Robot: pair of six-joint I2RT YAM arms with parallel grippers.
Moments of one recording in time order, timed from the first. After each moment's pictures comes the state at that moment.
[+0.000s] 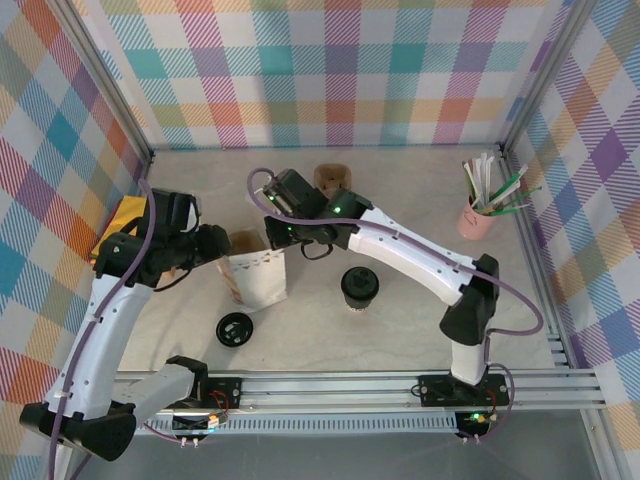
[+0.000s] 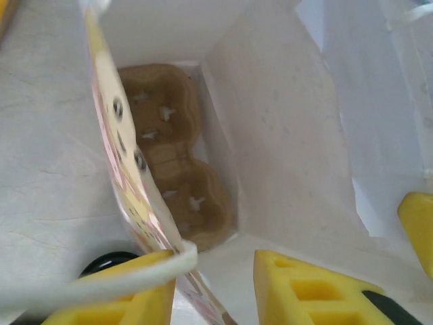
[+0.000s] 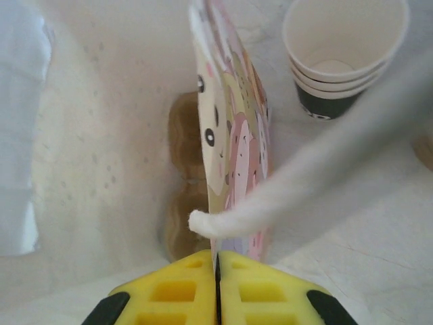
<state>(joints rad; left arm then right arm) -0.29 1.03 1.32 -1.19 0.06 -0.58 1.03 1.84 1.94 -0.93 0.10 0.54</state>
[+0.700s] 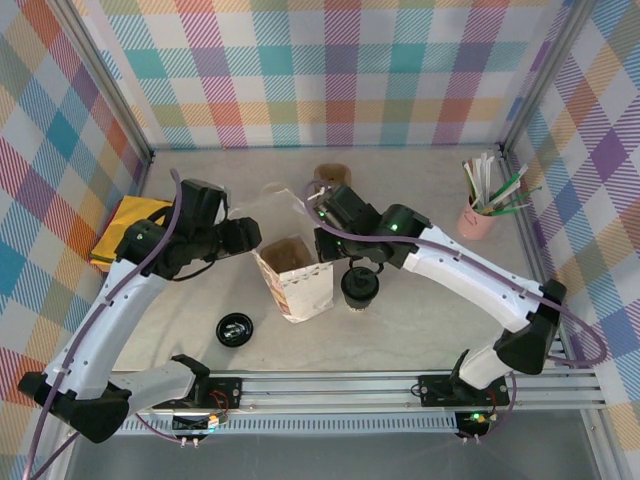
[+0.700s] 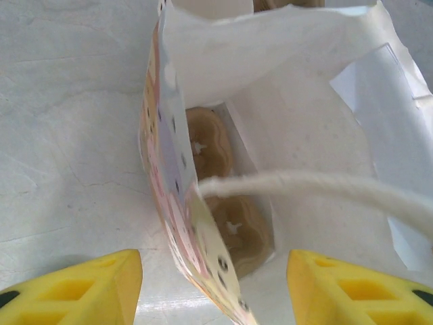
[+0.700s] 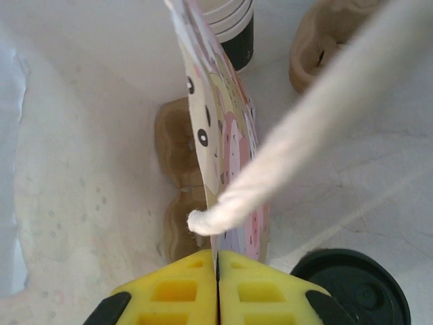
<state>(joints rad) -0.48 1.13 1.39 -1.14 0.01 -0.65 0.99 1.50 1.60 -0.99 0.19 0.60</state>
